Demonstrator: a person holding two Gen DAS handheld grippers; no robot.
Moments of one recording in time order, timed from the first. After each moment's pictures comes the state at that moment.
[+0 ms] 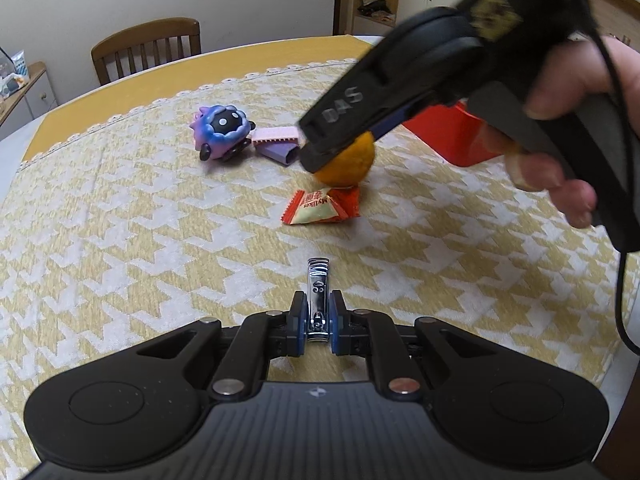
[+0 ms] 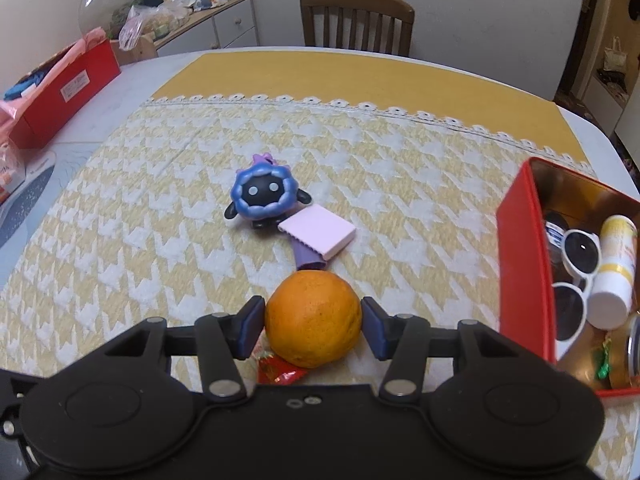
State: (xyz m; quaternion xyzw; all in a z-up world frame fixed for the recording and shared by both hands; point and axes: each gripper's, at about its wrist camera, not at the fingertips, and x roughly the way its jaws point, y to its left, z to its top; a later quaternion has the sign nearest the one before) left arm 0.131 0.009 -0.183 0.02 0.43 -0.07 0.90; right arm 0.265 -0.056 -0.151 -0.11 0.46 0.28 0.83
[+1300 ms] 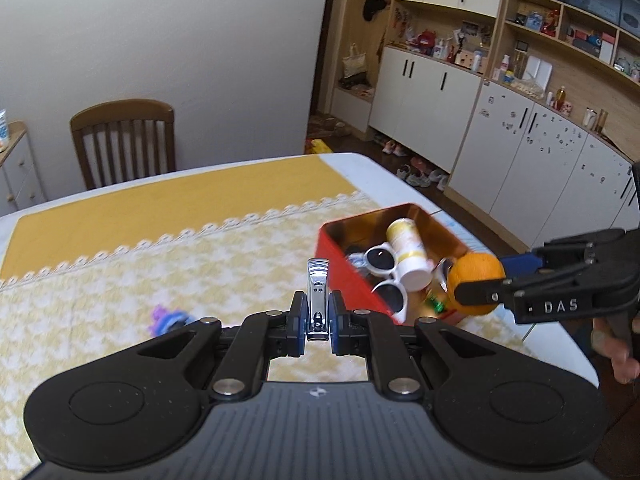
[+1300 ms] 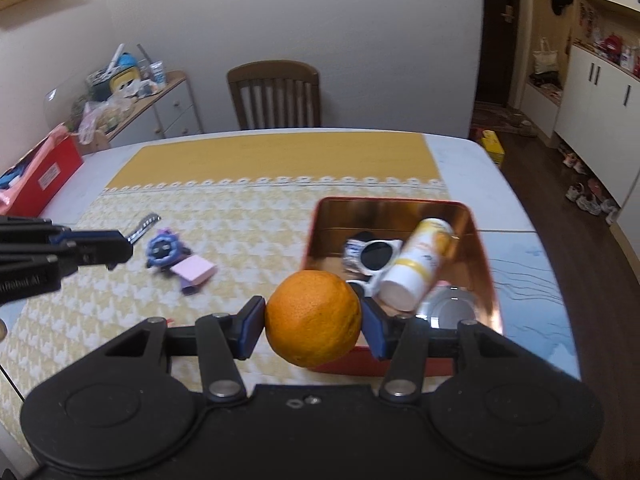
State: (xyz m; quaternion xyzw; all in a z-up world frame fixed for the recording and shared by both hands) left arm 0.217 -0.035 -0.060 -0.02 0.34 -0.11 0.93; right arm 0.258 -0.223 -0.072 -0.04 0.40 0.23 0.89
